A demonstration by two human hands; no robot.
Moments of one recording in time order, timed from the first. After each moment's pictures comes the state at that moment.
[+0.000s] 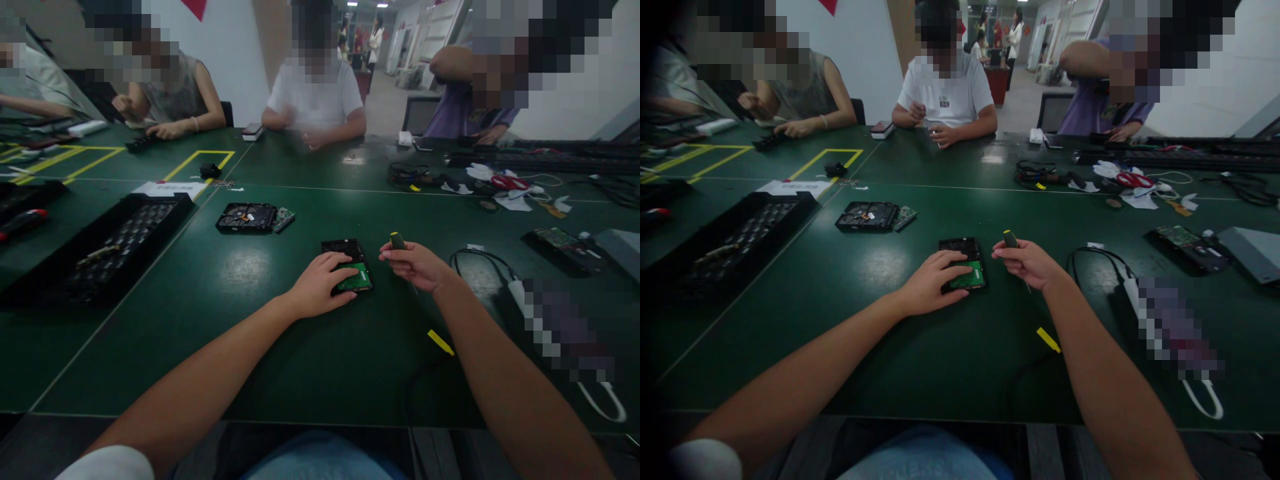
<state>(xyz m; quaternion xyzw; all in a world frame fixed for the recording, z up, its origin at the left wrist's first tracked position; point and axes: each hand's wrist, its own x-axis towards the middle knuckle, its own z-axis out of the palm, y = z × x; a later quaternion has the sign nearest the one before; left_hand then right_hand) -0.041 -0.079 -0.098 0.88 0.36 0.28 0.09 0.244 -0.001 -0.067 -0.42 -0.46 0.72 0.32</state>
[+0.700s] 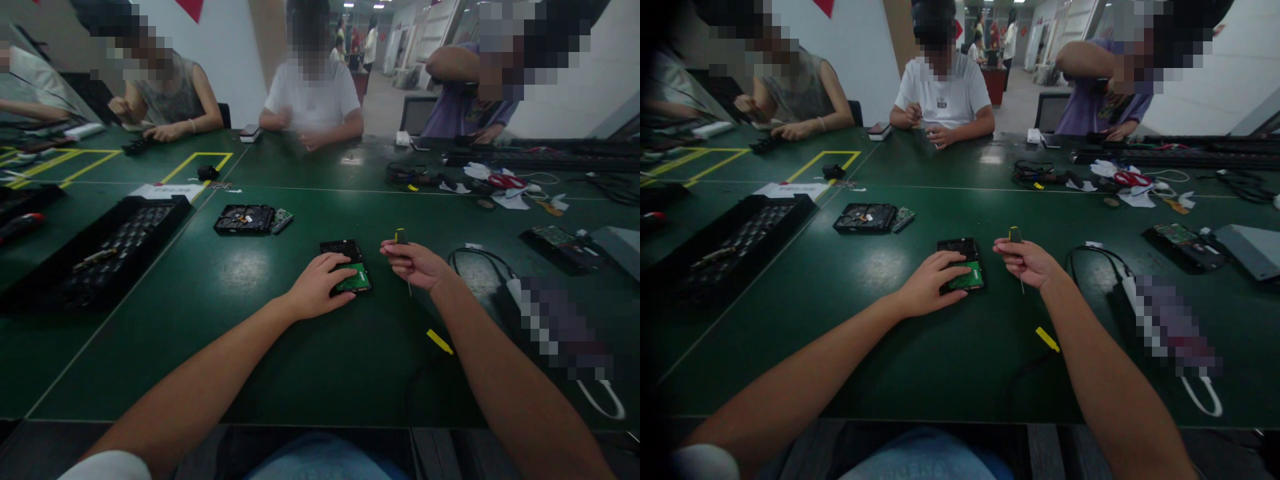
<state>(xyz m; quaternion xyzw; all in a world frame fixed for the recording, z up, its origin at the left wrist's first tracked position) -0.041 -0.078 -0.099 0.88 0.36 0.28 0.09 0.244 0.005 -0.069 -0.41 -0.36 0.76 0.35</state>
